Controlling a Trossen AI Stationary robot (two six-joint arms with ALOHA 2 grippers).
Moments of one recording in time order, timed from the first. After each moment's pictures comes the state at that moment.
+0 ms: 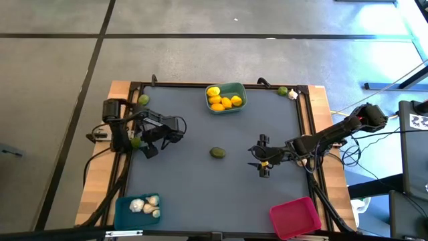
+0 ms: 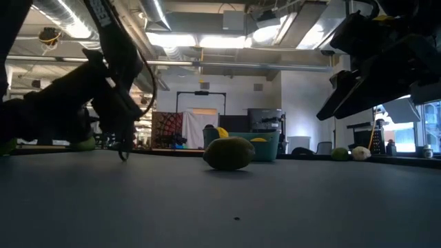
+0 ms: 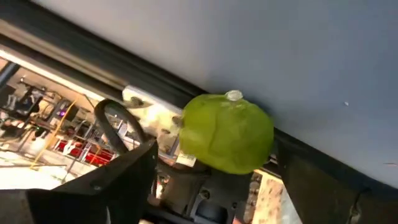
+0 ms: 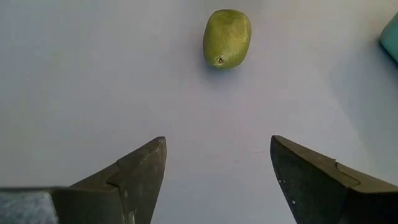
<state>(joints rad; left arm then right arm) 0.19 1.85 0.79 -1.42 -0.09 -0.40 0.35 1.22 0.52 -0.05 0.32 0.23</state>
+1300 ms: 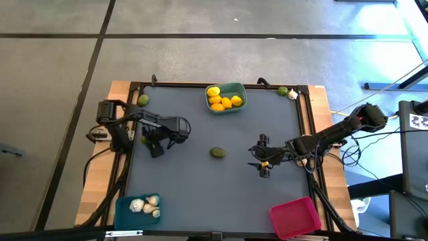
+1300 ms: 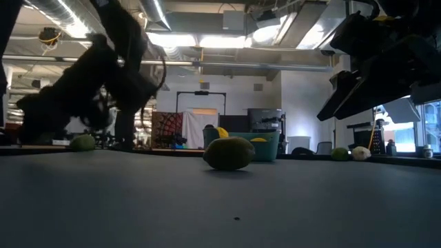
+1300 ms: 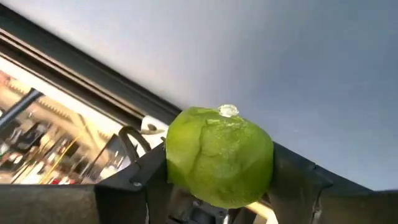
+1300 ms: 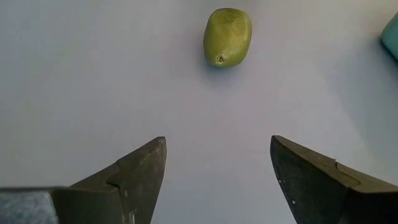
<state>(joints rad) 0.11 1.76 0.89 -1.41 -0.15 -0.47 0.35 1.22 0.52 -0.05 0.32 0.23</state>
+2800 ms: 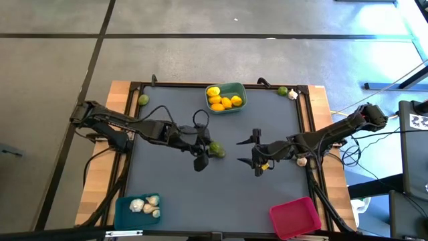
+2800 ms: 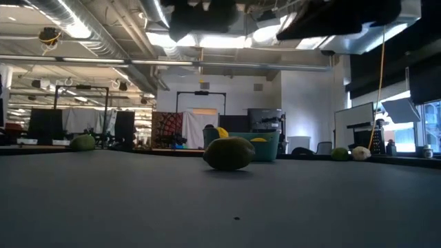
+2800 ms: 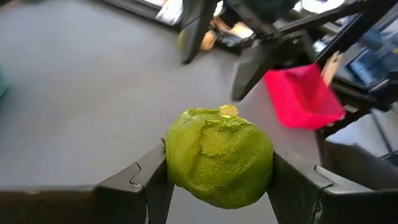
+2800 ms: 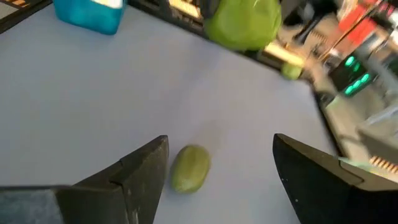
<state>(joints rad) -0.17 1.49 1.13 -0.18 -0.16 -0.44 0.35 1.22 0.74 0.05 0.40 -0.26</state>
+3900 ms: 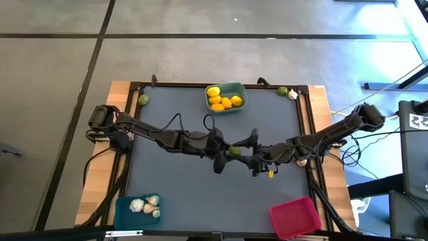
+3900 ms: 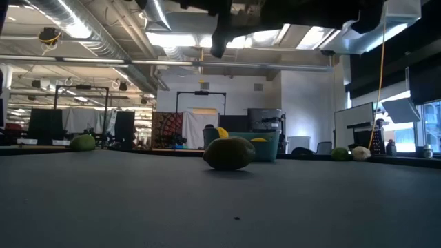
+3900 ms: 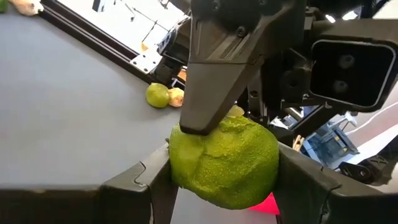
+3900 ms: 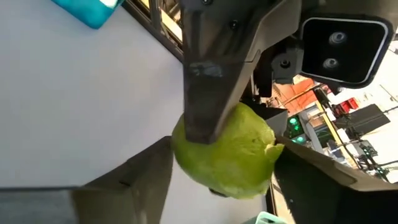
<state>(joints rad) -0.17 1.72 1.12 0.37 -0.19 -0.63 0.40 1.27 0.76 0.21 0.48 -0.66</state>
